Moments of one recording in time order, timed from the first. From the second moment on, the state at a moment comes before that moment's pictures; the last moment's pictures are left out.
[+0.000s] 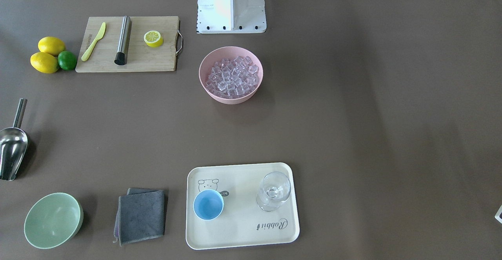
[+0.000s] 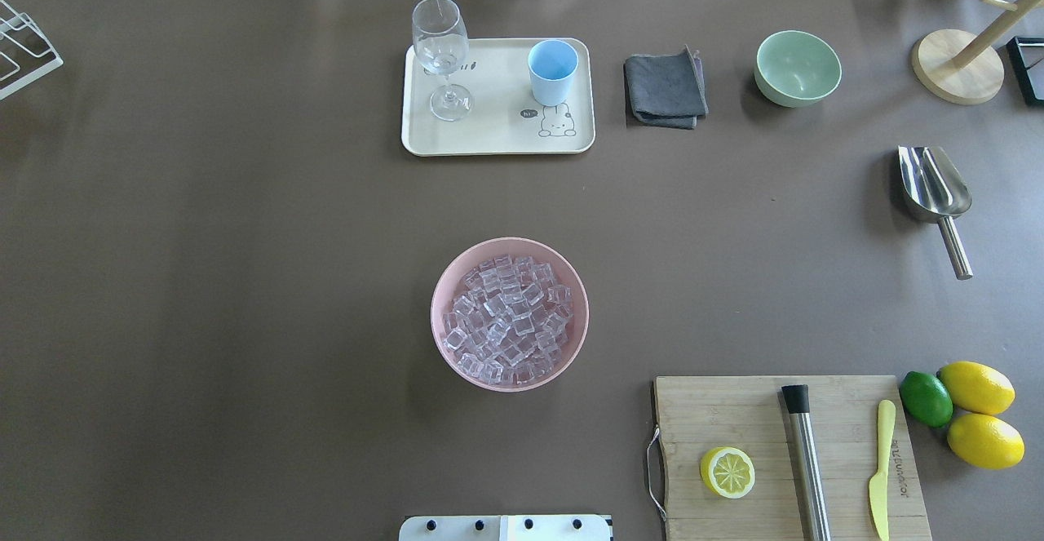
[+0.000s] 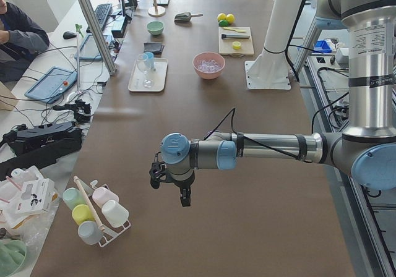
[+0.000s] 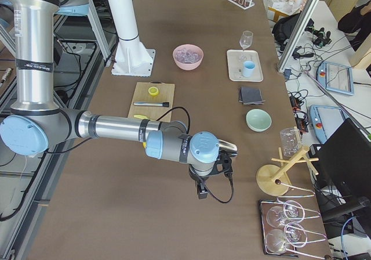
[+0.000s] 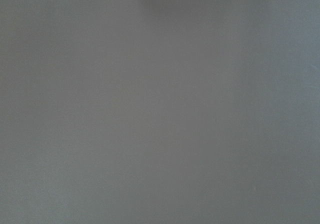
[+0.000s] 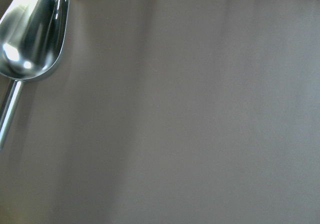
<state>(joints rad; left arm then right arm) -1.54 -1.46 -1.68 -1.54 -2.37 -0.09 1.66 -1.64 1.61 -1.63 2.37 -0.35</state>
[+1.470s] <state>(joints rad) -1.43 -1.48 -1.70 -1.66 -2.38 -0.08 1.57 -1.64 1.70 -1.63 2.39 -0.12</state>
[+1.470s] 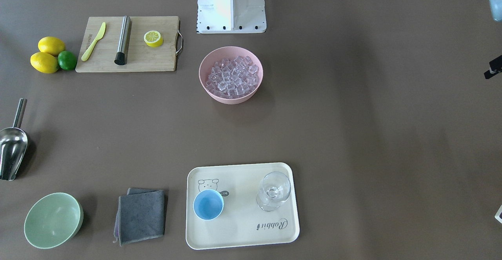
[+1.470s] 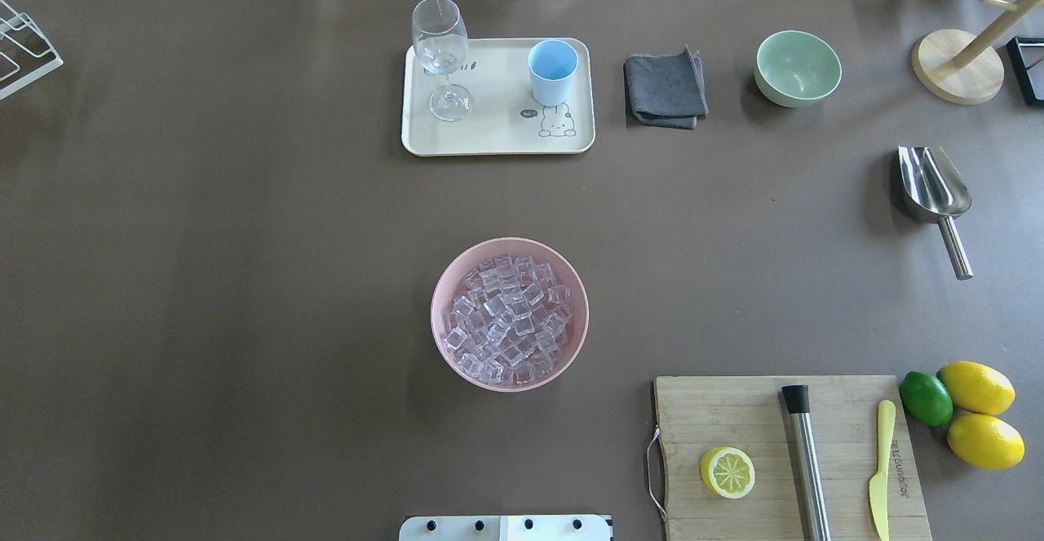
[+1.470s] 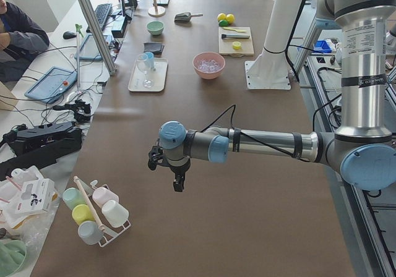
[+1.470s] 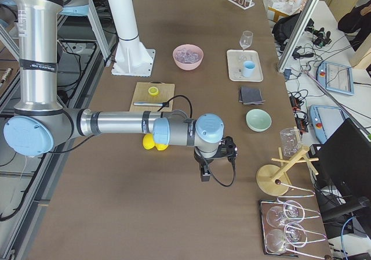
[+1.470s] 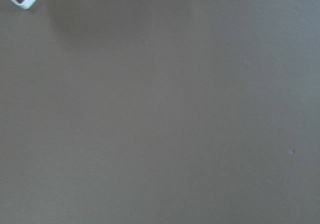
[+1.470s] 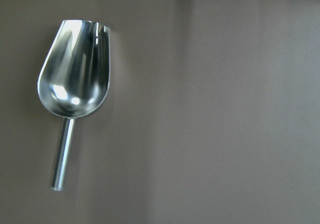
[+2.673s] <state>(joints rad) -0.89 -1.76 -1.86 -1.84 -2.34 -0.09 1.20 -1.60 1.62 -1.31 2.28 0.36</state>
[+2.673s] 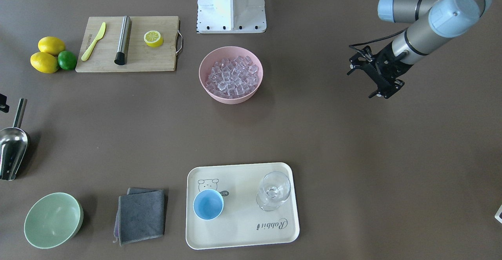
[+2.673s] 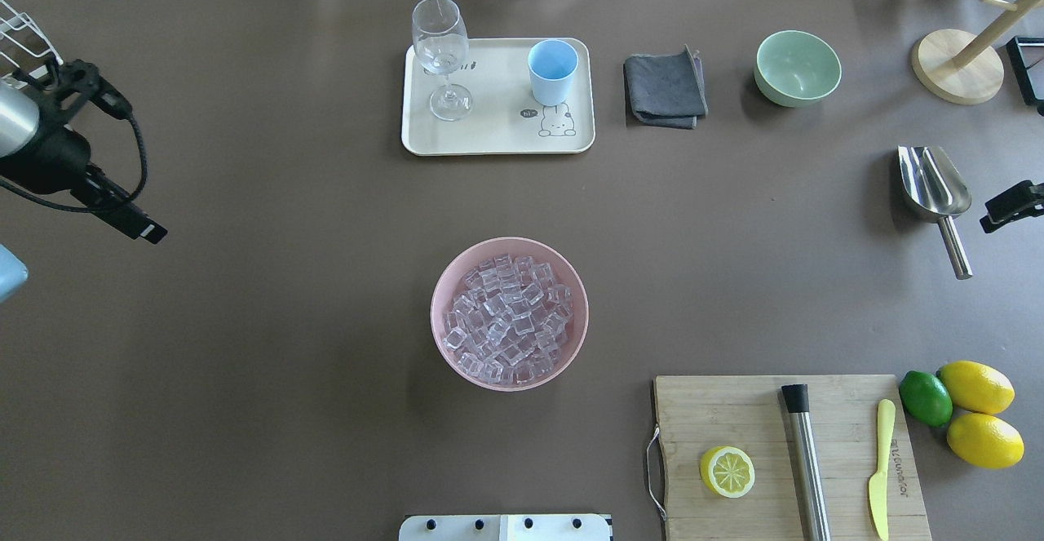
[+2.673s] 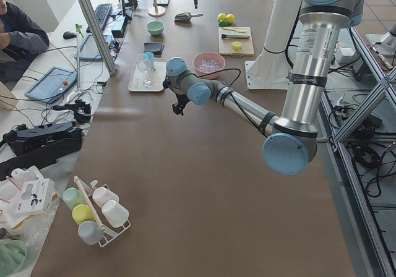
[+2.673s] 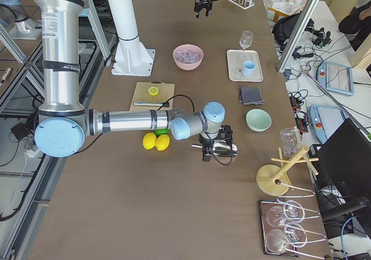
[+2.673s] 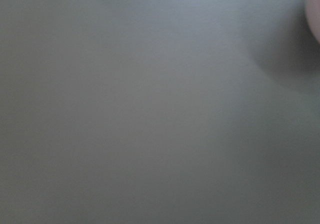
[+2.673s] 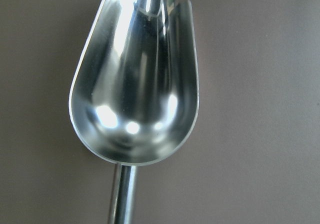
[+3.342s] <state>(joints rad) -0.61 -1.82 -1.80 -2.25 -2.24 -0.08 1.12 -1.57 1.59 -1.29 2.28 0.46</state>
